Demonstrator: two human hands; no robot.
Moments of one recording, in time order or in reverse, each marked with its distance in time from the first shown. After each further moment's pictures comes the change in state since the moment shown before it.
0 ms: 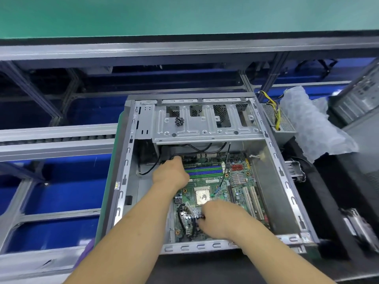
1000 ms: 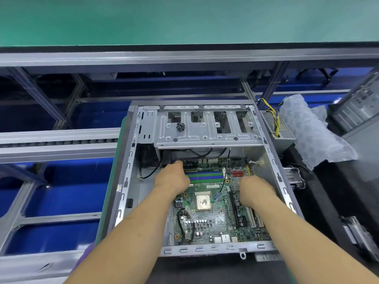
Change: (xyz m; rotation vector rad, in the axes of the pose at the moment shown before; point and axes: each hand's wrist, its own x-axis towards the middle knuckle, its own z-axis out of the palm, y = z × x) left_hand 0.002 -0.001 0.004 -0.077 0.015 0.032; right_hand 0.027 0.085 -0.037 -0.133 0.224 0.420
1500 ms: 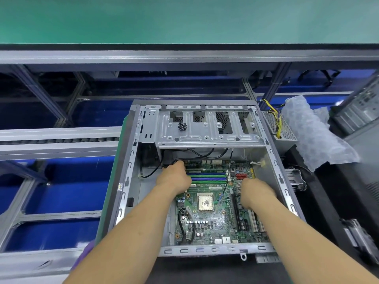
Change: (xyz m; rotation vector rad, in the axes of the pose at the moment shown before) left_hand 0.000 0.000 -0.002 -0.097 -0.084 -0.013; right_hand 0.005 -0.003 0.003 -0.005 -0.047 0.043
